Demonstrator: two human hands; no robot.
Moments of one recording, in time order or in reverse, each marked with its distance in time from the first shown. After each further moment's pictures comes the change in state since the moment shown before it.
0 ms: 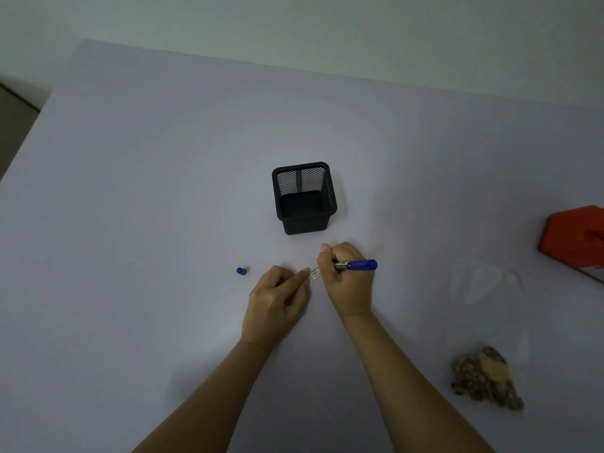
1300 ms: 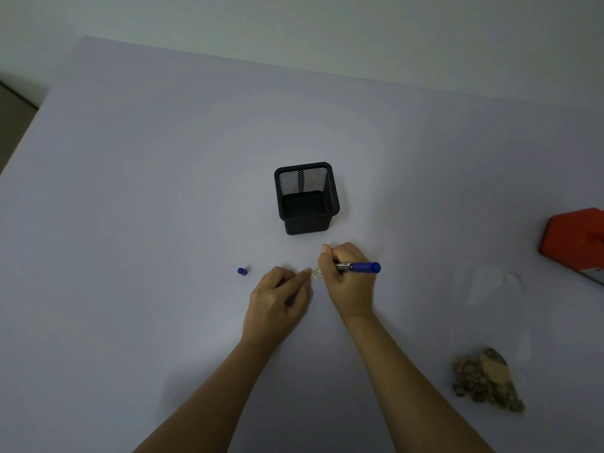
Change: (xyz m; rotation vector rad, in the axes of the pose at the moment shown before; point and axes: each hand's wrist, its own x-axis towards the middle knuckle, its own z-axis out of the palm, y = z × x) left_hand 0.000 -0.002 -0.001 -0.014 -0.003 -0.007; right_hand -0.001 0.002 0.002 -0.049 0.005 -0.018
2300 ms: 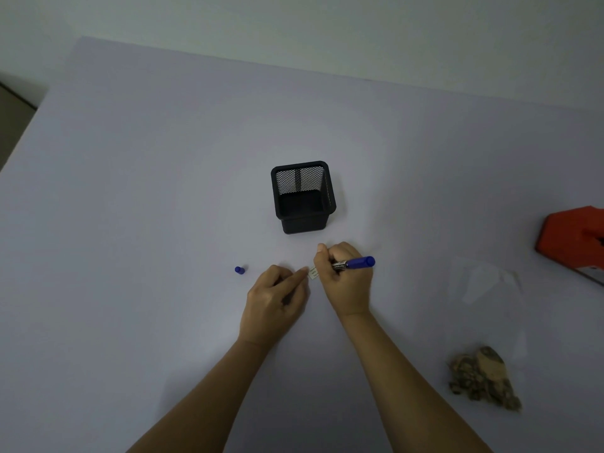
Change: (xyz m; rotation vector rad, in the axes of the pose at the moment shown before) left_hand 0.001 0.002 -0.001 0.018 0.013 0.002; right_hand 0.001 -0.003 -0.001 -0.014 0.012 -0.021
